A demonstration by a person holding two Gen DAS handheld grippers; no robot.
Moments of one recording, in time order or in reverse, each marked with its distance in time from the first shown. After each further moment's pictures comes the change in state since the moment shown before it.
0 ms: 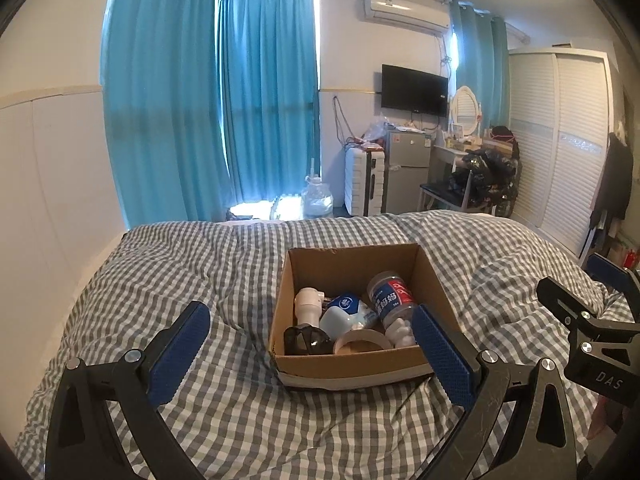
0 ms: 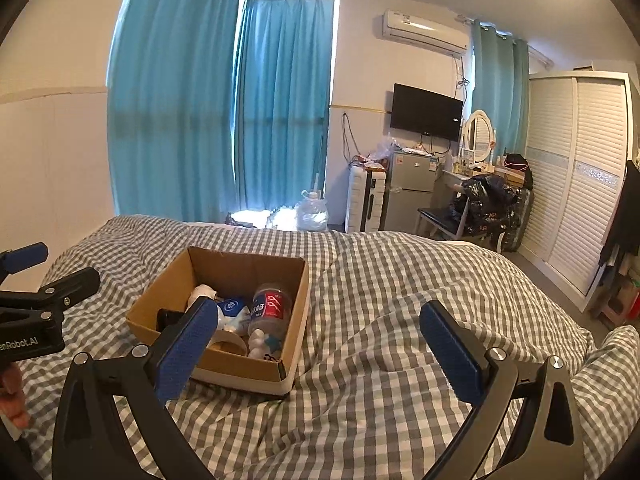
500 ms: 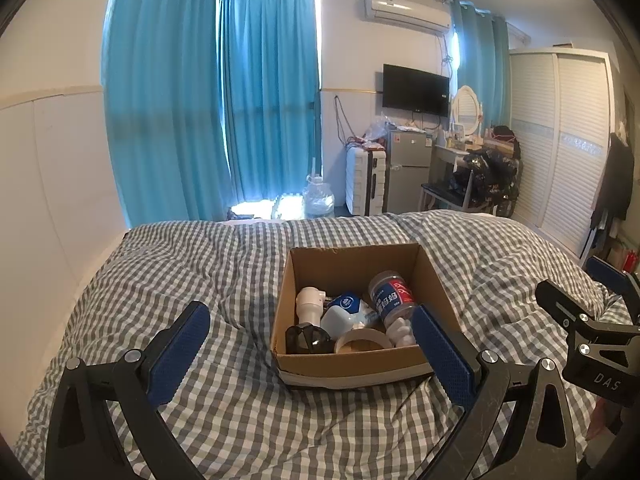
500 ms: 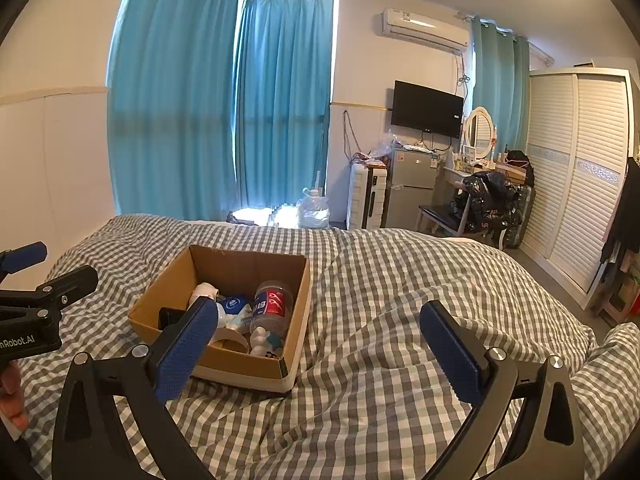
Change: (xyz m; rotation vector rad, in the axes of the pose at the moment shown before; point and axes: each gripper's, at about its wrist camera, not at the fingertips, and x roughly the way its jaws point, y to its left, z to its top) left arm -0.003 0.001 0.000 -0.004 0.004 0.001; right arm 0.001 0.000 0.000 0.009 0.010 0.008
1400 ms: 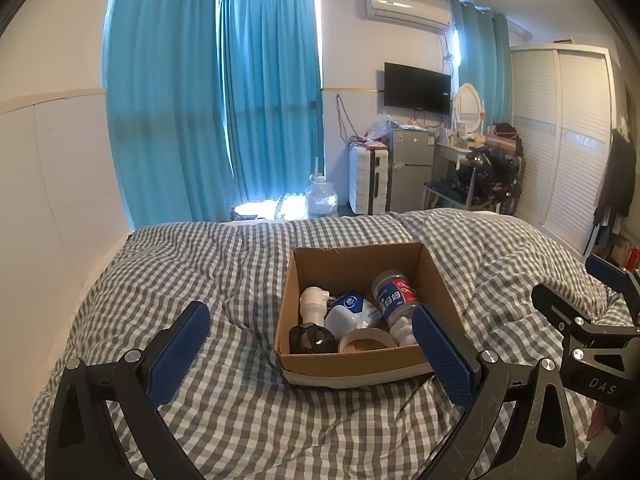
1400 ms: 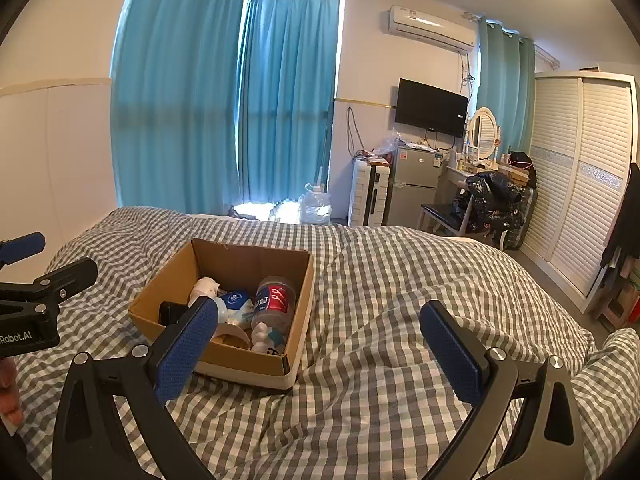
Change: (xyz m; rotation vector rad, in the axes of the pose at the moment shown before) left arm -0.001 -0.001 0.001 0.015 -0.003 0.020; right arm 0.001 0.004 0.001 -0.023 0.015 0.002
